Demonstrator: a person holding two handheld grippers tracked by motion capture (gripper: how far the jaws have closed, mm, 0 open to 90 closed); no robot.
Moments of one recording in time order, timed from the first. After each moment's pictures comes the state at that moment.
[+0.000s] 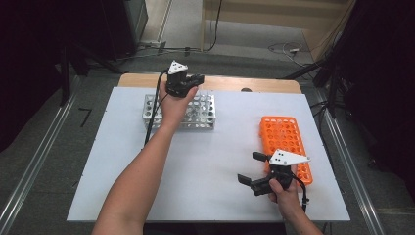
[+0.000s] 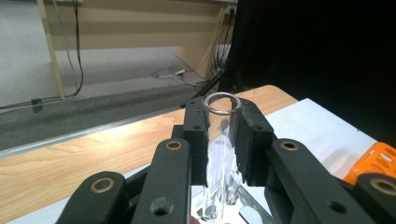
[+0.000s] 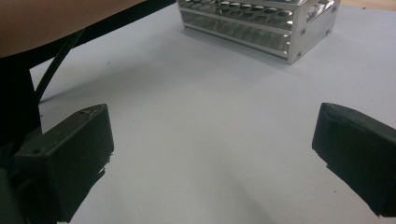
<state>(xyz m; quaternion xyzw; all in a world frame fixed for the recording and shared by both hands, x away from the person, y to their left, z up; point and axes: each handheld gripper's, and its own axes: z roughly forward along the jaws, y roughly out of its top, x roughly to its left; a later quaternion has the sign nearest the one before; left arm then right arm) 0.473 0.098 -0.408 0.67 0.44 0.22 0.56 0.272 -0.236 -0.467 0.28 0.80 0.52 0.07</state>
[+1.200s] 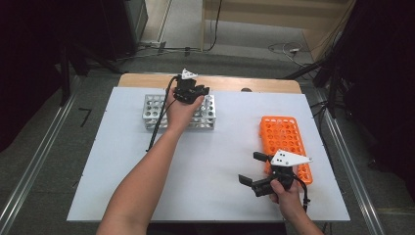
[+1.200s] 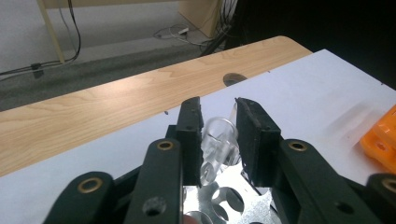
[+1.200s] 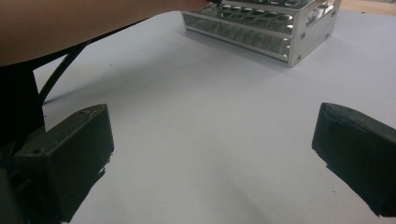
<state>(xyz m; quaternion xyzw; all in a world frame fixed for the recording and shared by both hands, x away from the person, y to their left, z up) 0.477 0.078 -0.431 0.71 0.46 0.20 0.50 0.269 -0.238 -0.464 0.28 0.80 0.53 0.07</state>
